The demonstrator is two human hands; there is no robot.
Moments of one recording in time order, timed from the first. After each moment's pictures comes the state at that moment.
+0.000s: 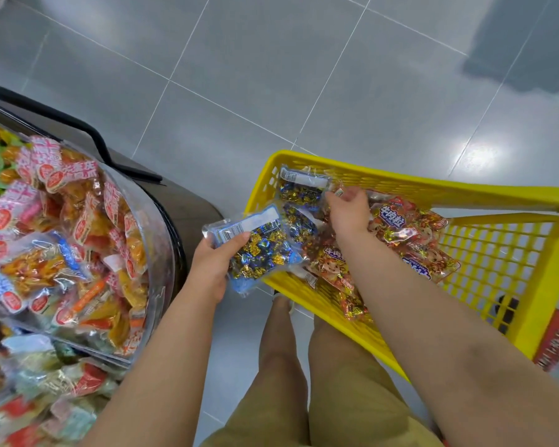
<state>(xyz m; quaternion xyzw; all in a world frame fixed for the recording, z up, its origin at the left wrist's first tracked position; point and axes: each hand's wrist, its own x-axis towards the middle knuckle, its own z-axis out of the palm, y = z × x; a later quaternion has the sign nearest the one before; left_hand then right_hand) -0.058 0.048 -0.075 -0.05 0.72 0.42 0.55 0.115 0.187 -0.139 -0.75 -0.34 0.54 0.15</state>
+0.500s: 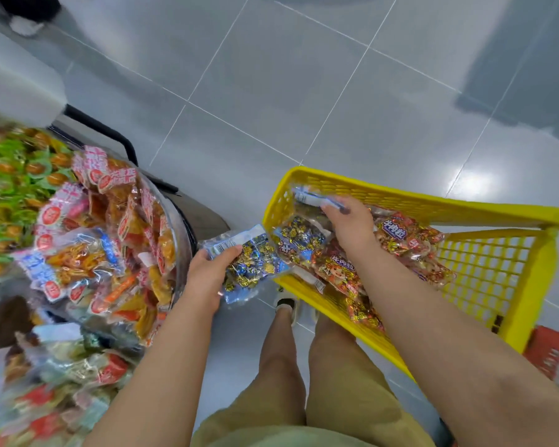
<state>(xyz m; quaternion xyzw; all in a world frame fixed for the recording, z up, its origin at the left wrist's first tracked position) -0.083 0.025 -0.036 -0.09 0.78 0.37 0.50 0.107 0.172 -0.080 -0.65 -0.51 0.54 0.17</state>
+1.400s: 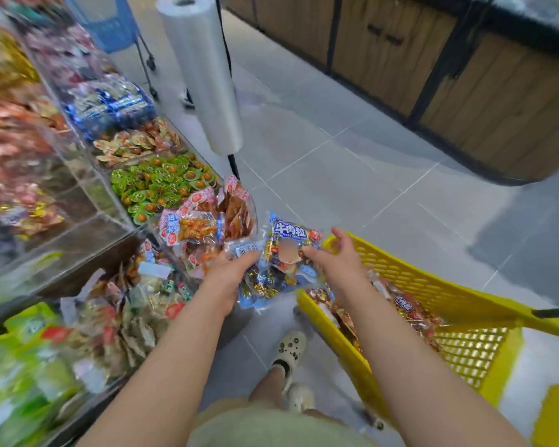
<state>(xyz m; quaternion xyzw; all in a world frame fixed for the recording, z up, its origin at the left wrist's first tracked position) -0.071 -0.080 0.121 -0.02 0.70 0.57 0.43 0.058 0.053 0.114 -0.49 -0.49 0.70 0.16</state>
